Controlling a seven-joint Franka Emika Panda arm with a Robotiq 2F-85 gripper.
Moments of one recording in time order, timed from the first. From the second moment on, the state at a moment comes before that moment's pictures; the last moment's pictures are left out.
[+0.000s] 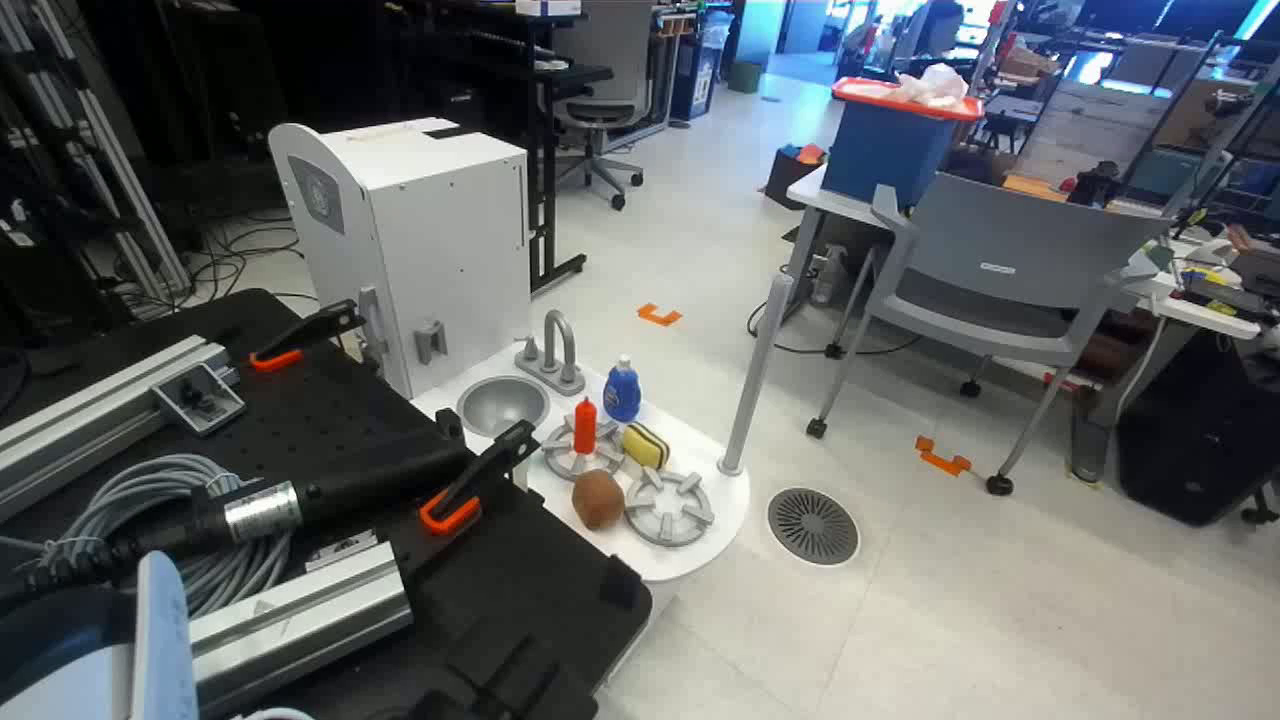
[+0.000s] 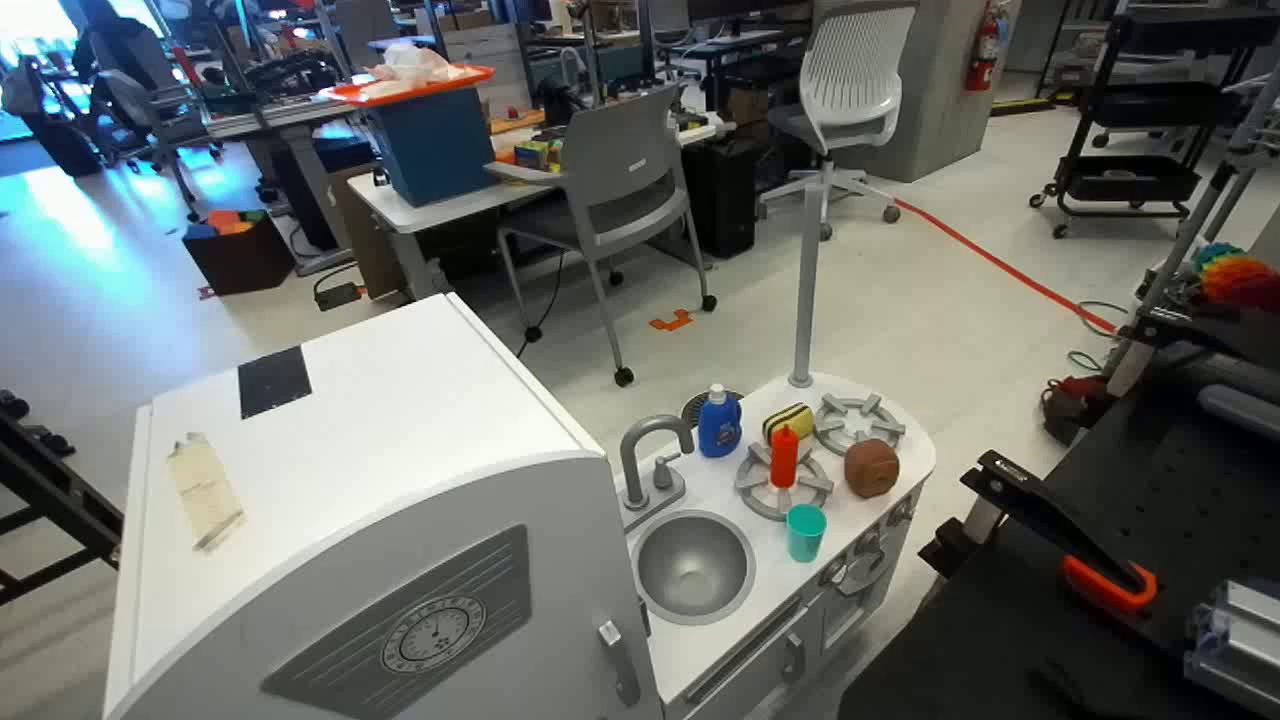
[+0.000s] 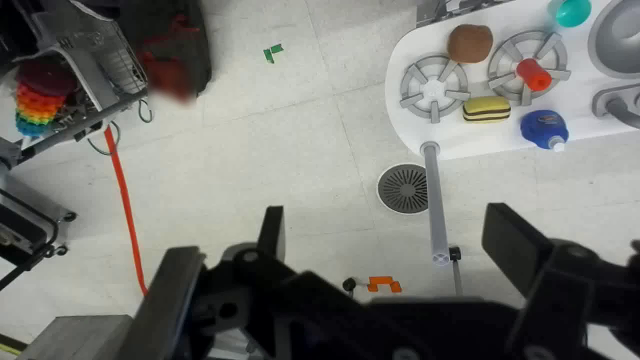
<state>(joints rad) -0.22 -0.34 0.01 -2.42 -0.35 2.25 0.23</state>
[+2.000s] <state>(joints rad) 0.16 0.88 -0.18 -1.73 -0.24 2.42 0.50</state>
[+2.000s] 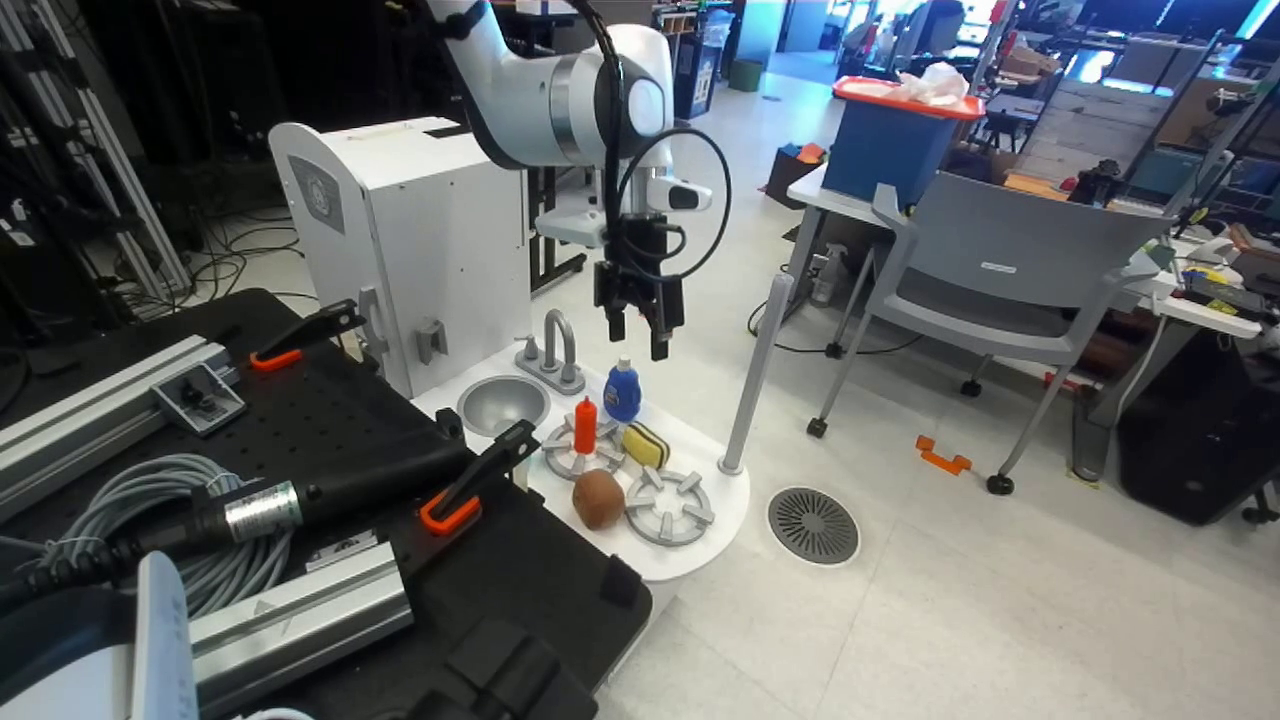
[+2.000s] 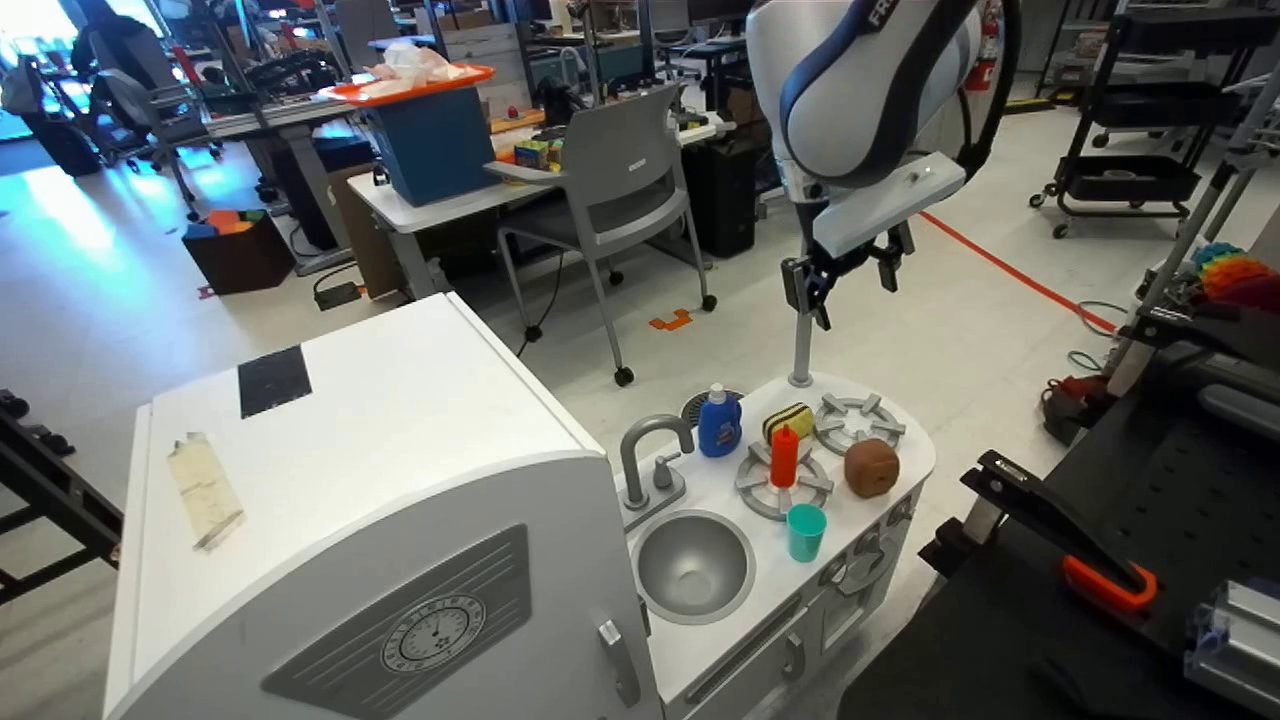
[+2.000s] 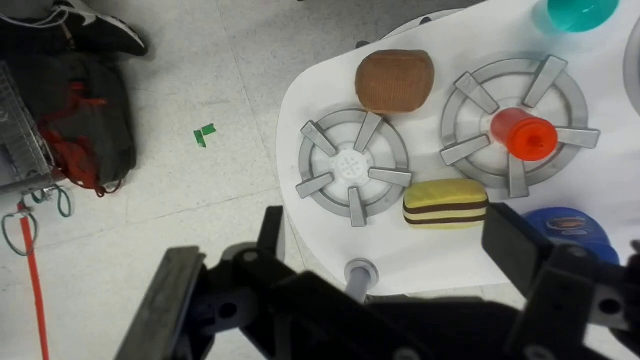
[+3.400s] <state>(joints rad) 0.33 1.35 -0.19 -1.29 -0.17 2.38 0.53</state>
